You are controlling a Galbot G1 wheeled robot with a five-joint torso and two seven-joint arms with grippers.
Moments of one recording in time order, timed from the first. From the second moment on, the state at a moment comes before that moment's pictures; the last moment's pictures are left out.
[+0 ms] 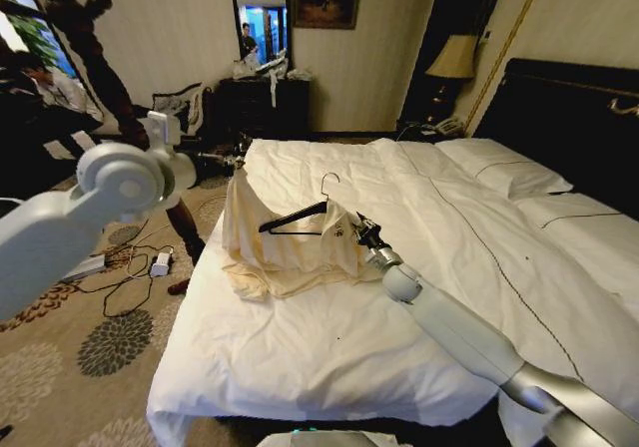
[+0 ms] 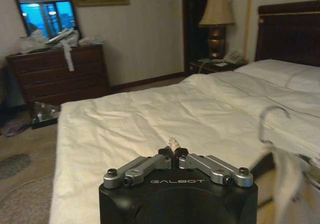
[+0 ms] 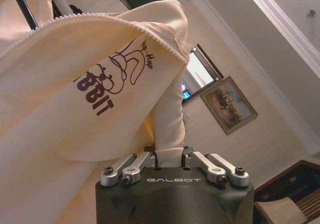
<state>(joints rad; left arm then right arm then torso) -0.05 -0.43 0.31 -2.06 -1.61 0.68 -0.48 -0.61 0.88 -0.20 1.58 -0.14 -0.19 0.25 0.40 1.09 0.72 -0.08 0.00</state>
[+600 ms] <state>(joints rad) -0.10 -0.57 0.40 -1.96 -1.56 0.69 -0.58 -0.62 0.87 -0.22 1.66 -0.06 -0.27 0.26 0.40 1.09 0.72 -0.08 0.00</state>
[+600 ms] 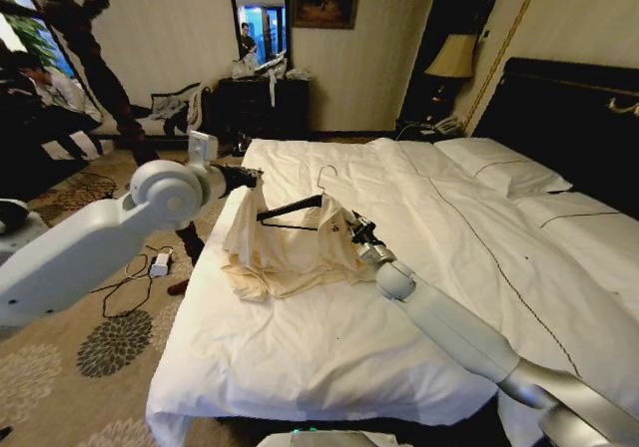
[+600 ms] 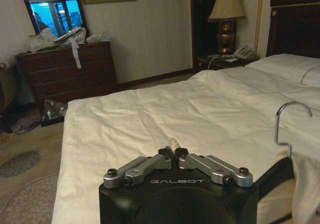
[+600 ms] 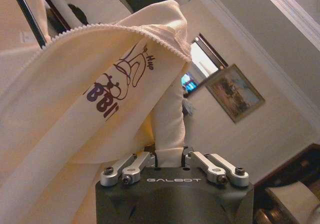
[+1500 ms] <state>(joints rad) -0.14 -0.57 0.50 -2.05 -1.55 0.69 -0.68 -0.58 0.88 -0.22 1.61 0.00 -0.33 0.26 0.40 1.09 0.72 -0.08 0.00</state>
